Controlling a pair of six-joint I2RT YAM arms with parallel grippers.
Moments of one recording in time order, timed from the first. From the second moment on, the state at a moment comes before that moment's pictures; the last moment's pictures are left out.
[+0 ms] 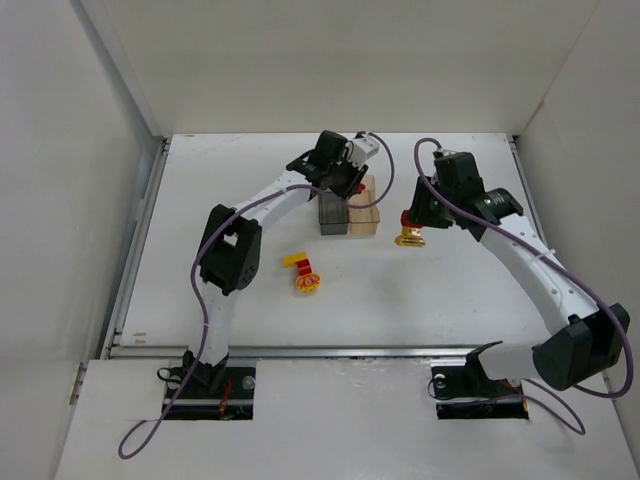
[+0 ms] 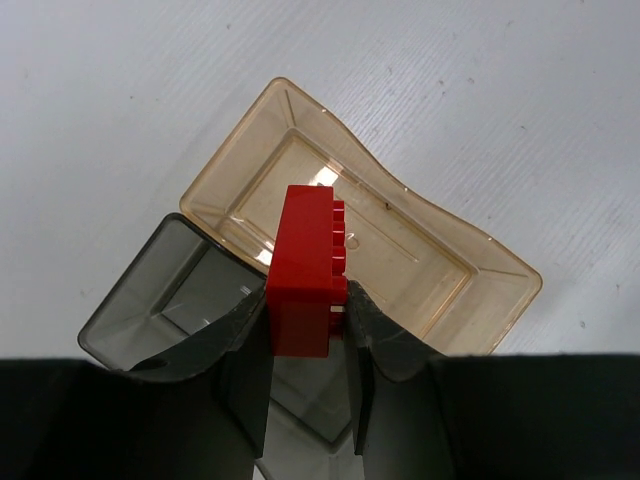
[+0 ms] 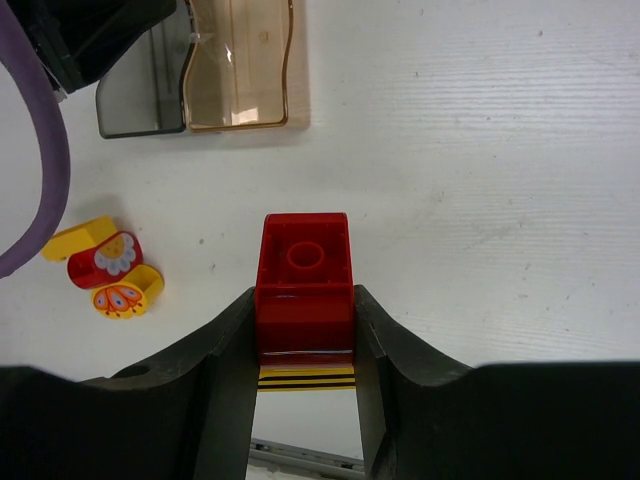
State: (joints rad) left arm -0.58 2.15 1.83 -0.36 0.23 0.18; right arm 0.38 1.33 1.29 -0.78 0.06 0.45
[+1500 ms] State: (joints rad) left arm -0.88 1.60 1.63 -0.47 0.40 0.07; right arm 0.56 0.99 1.22 -0.58 0.15 0.78
